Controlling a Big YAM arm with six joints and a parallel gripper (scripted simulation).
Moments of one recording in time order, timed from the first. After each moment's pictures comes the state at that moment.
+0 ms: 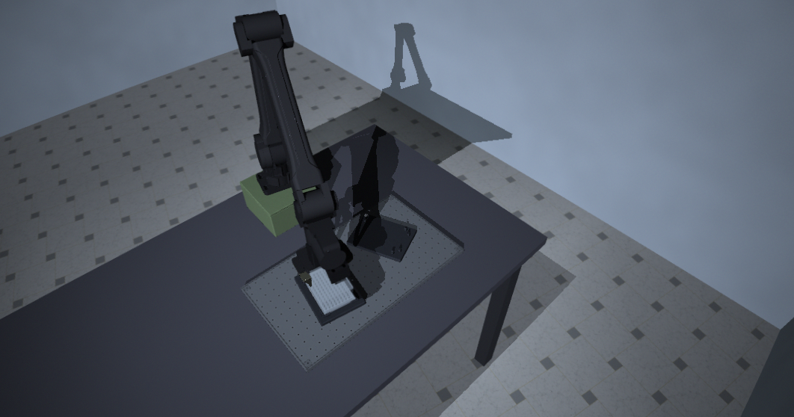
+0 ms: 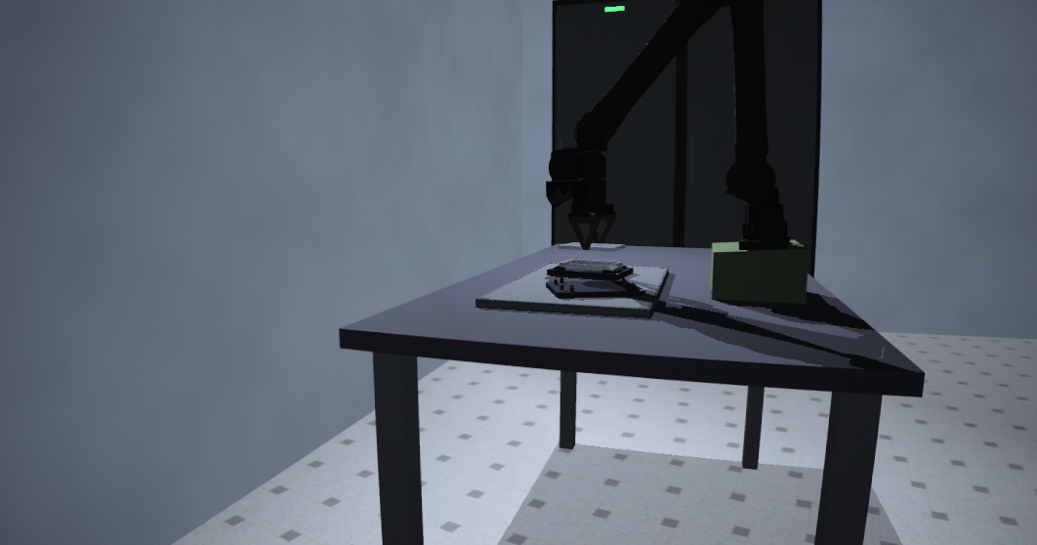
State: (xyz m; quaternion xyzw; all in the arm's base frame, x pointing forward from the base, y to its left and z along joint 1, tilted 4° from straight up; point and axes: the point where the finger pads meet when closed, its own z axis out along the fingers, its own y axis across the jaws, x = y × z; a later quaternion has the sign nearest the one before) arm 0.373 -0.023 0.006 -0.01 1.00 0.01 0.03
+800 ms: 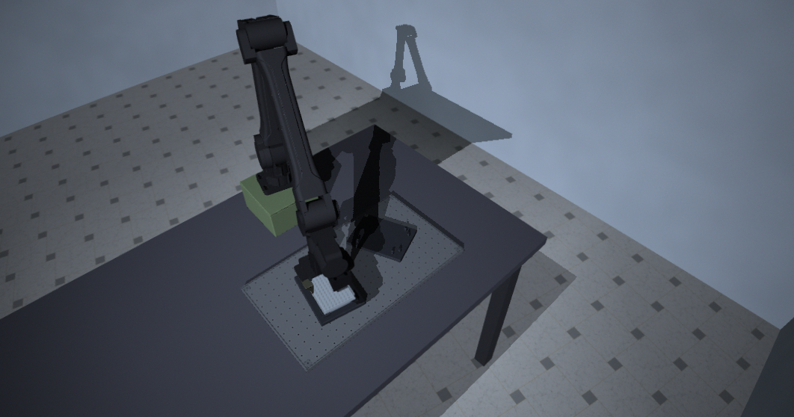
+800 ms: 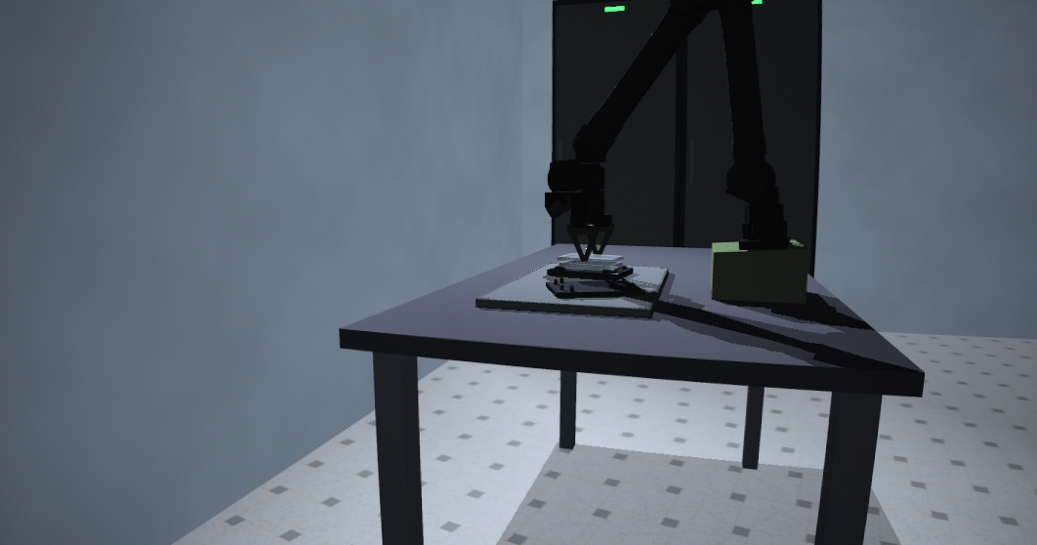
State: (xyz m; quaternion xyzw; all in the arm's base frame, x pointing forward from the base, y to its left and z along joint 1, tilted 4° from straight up) arm 0.377 -0.022 -0.019 -0.01 1.00 0.01 0.03
